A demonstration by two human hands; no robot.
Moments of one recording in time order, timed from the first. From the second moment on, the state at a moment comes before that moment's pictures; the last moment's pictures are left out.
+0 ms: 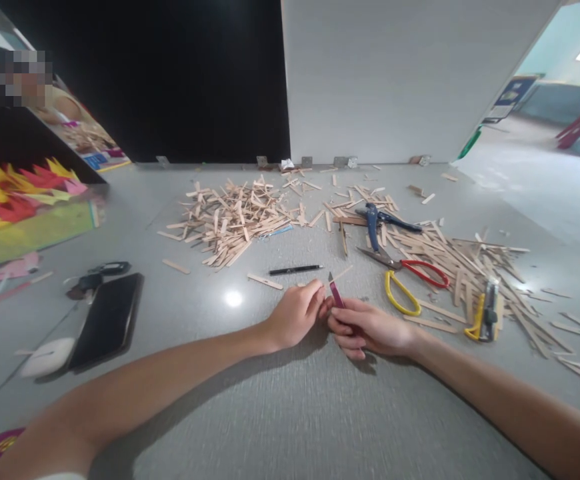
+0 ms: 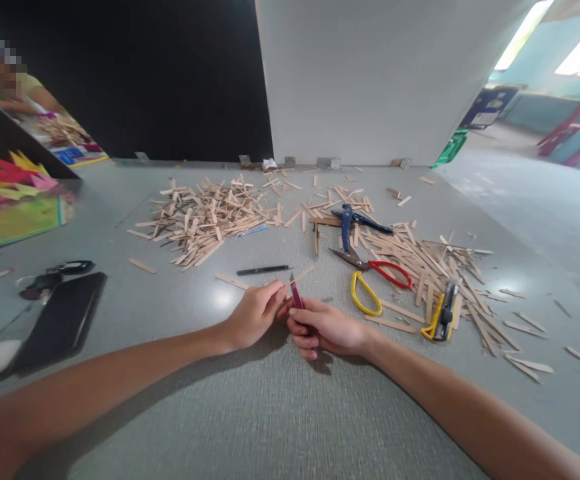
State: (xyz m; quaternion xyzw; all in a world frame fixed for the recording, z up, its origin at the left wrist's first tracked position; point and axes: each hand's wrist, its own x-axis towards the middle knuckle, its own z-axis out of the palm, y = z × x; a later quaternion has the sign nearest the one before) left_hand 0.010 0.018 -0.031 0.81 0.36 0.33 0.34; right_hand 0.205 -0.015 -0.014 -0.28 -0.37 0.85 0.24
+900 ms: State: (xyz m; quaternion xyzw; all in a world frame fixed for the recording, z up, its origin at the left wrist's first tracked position) left_hand 0.009 0.024 -0.035 0.77 0.43 0.34 0.32; right_hand 0.214 -0.003 -0.022 -0.21 -0.30 0.89 0.28
